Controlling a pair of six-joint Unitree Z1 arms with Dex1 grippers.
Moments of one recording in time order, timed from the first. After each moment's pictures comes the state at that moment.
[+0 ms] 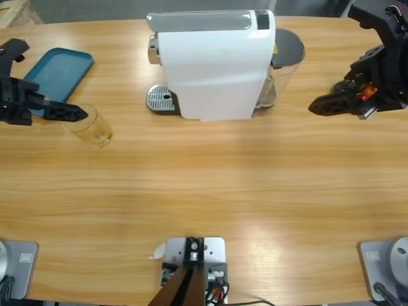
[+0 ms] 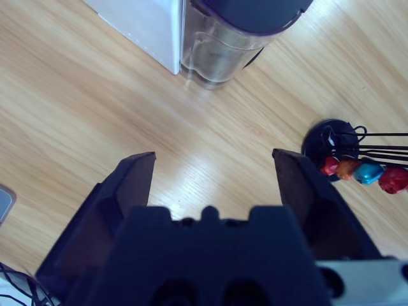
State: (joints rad) arm 0 -0.49 1.42 -0.89 0.51 -0.03 -0.11; arm 1 0.81 1.43 -1.22 0.89 -0.21 0.08
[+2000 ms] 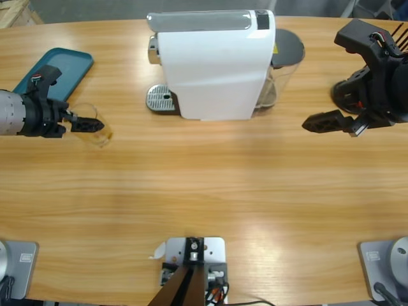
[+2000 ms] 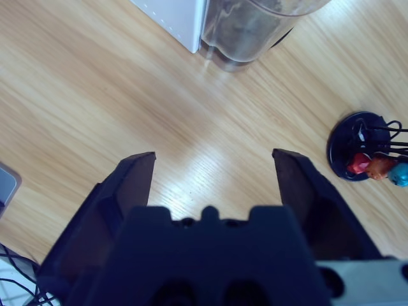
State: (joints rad) arm 0 -0.55 1.52 -0.70 0.20 0.05 -0.16; arm 1 0.81 1.44 -1.15 0.86 -0.14 0.06
